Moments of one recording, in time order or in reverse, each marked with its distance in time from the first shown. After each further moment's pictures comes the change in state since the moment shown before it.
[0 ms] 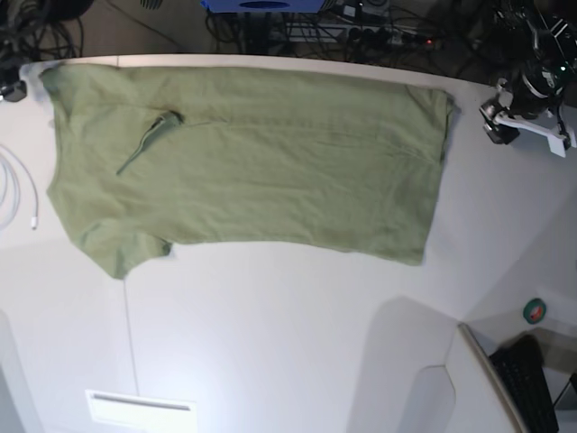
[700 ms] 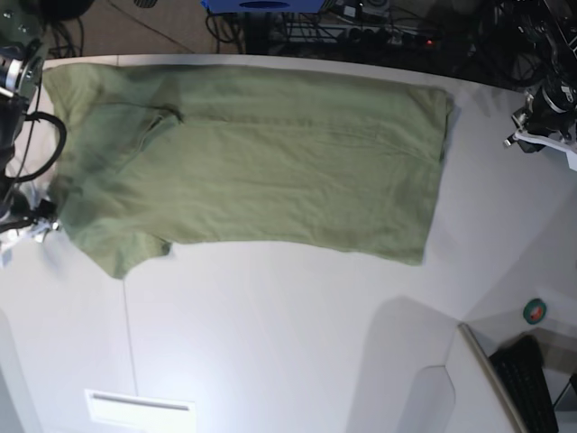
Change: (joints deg) left arm -2.1 -3.4 -0.5 -0.3 -0.3 -0.2 0.0; right arm 43.2 9.2 -27.1 -39.6 -41.4 12.5 16.8
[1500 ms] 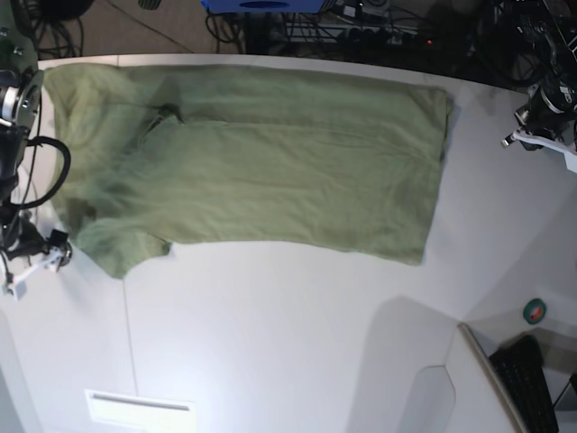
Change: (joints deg) left arm 0.0 0.1 0.4 -0.2 -0.1 0.0 0.0; right arm 6.4 -0.3 -4.2 -4.1 0.2 5.6 2.8
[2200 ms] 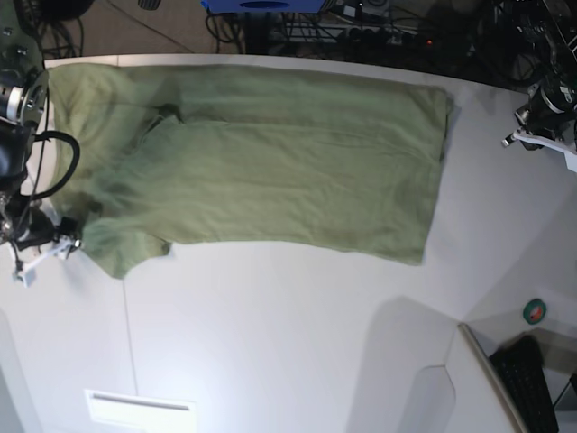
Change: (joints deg) left arm 0.0 0.3 -0.2 0.0 0.0 0.0 0.0; right arm -0.3 -1.0 -0.3 -3.8 -0.3 -1.4 0.3
